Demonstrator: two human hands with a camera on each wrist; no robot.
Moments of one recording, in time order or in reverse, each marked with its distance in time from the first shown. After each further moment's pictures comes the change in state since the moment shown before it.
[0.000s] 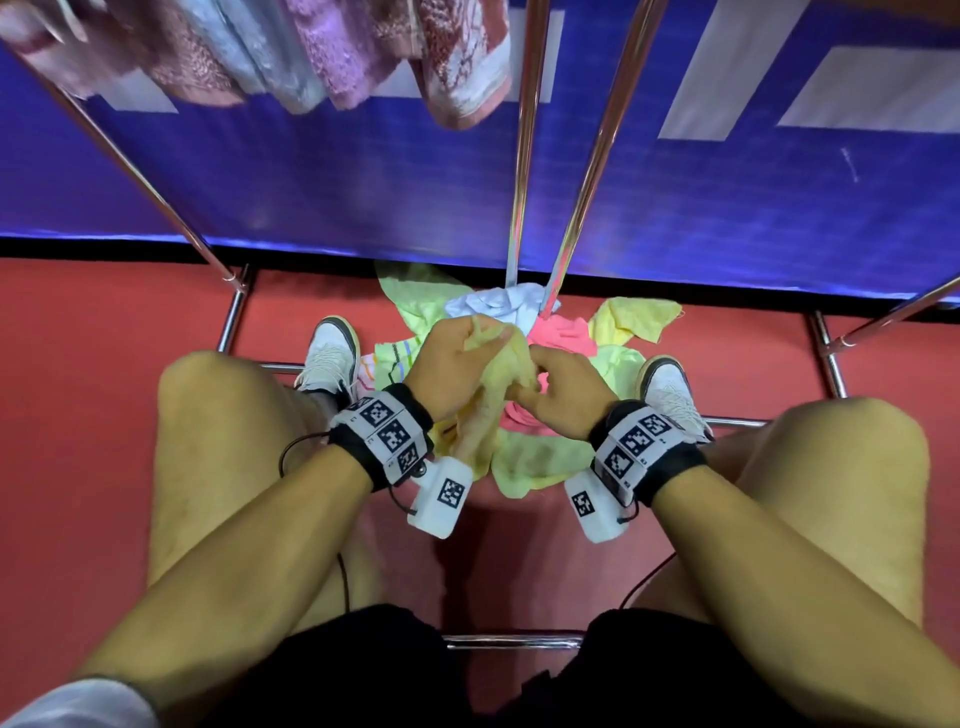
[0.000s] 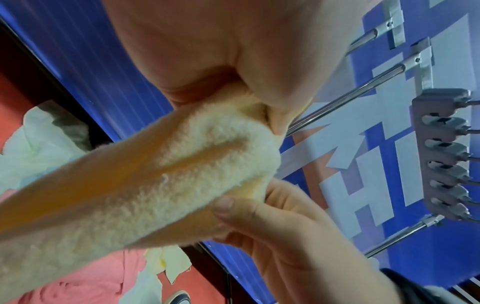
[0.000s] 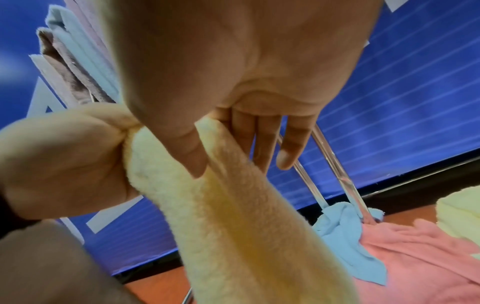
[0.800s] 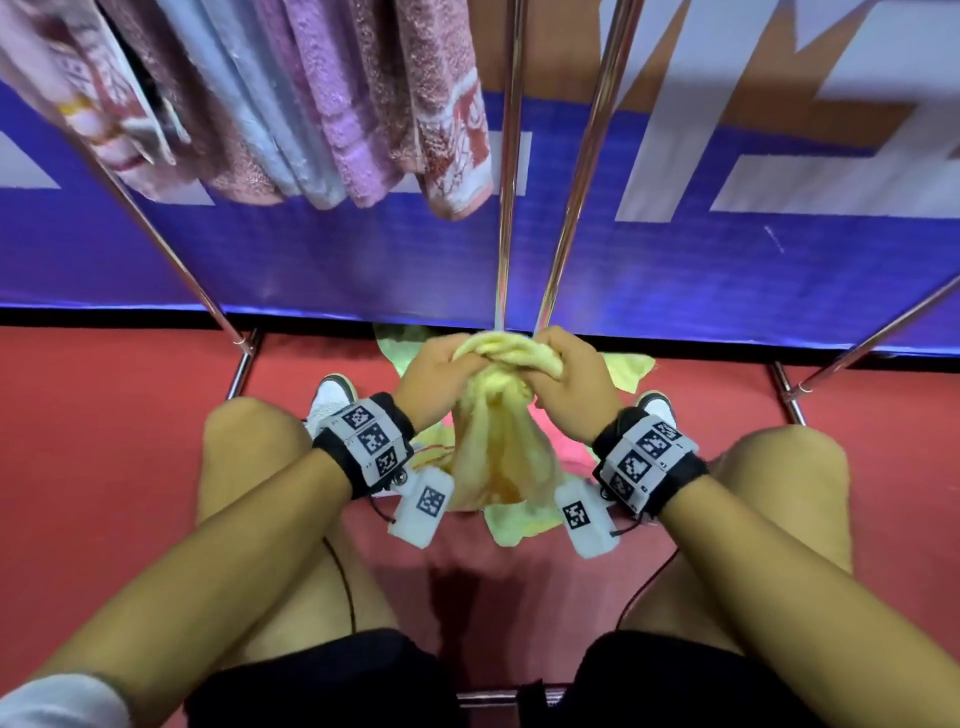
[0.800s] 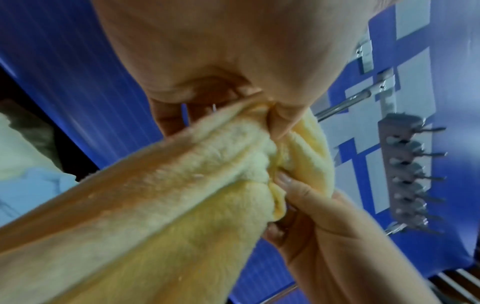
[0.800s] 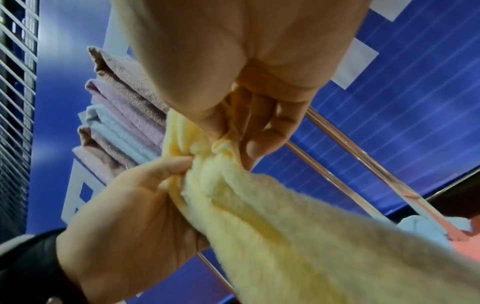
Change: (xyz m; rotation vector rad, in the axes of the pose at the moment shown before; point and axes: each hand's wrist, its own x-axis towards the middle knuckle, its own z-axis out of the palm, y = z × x) left_hand 0.002 0.052 -0.022 -0.020 -0.045 -0.003; right_hand -0.017 -0.047 -0.052 0.231 0.426 -0.157
